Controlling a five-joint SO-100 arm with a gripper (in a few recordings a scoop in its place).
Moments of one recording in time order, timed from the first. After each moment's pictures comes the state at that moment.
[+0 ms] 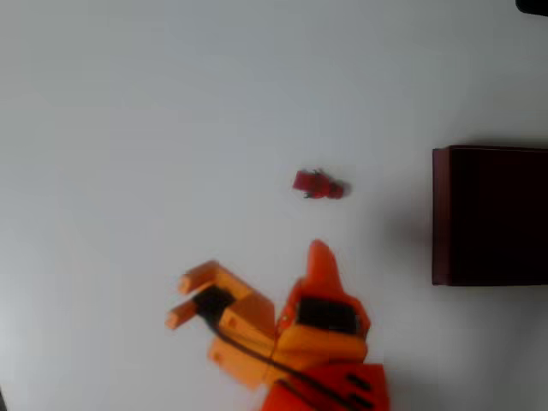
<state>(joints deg) 3.1 143.7 116.7 89.2 9.5</state>
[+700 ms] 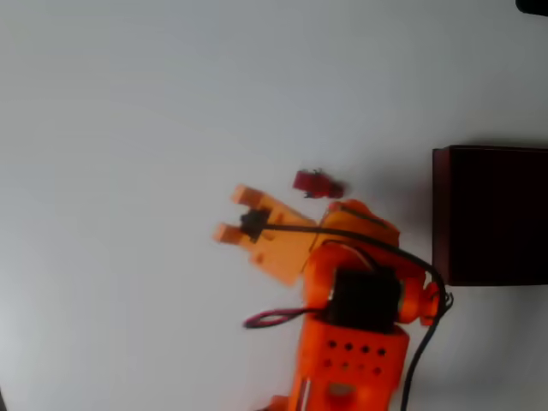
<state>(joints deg) 8.9 110.2 106.6 88.5 10.5</state>
